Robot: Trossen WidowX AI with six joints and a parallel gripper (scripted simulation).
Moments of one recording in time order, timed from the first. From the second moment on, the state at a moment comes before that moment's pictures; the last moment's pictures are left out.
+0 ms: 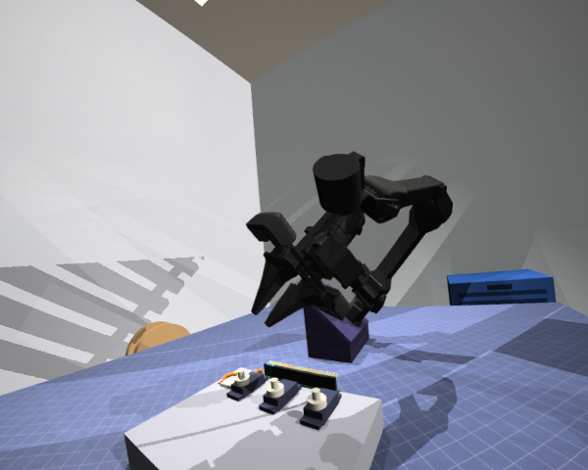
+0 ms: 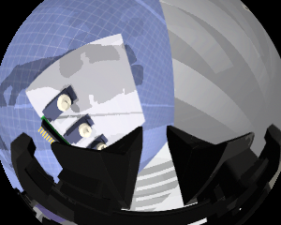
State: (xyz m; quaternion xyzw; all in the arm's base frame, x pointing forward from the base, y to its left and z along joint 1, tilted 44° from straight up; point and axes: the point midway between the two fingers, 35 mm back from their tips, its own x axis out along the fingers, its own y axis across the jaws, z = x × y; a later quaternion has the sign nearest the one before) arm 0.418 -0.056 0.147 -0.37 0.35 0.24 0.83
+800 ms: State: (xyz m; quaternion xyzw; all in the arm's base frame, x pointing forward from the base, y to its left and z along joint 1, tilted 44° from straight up) arm 0.397 -0.102 -0.009 -0.36 0.32 0.58 0.65
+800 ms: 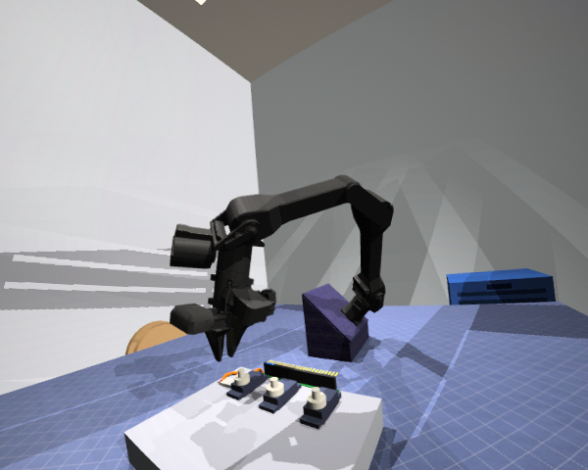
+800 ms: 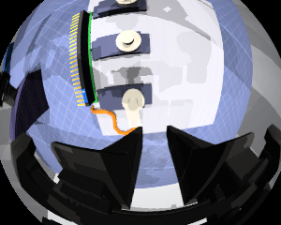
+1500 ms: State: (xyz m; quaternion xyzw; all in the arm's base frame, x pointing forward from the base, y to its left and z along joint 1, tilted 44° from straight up) arm 0.379 -0.098 -0.065 -0.32 0.24 0.66 0.64
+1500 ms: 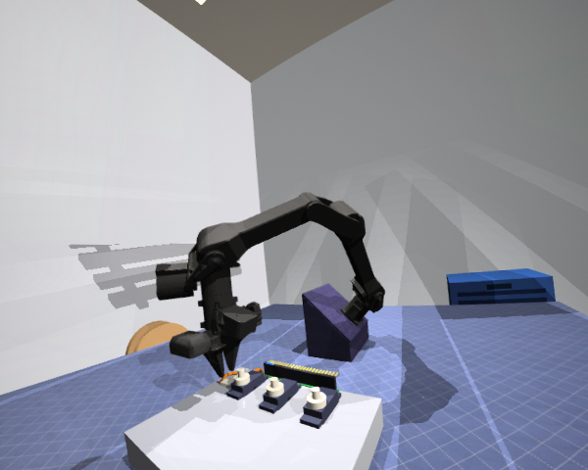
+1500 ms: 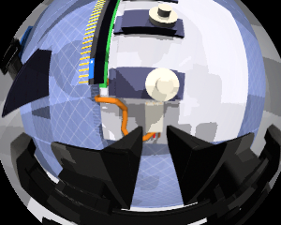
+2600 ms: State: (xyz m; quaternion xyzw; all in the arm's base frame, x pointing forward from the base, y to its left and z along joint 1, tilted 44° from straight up) arm 0.379 -0.105 -0.055 -0.31 0.24 0.66 0.64
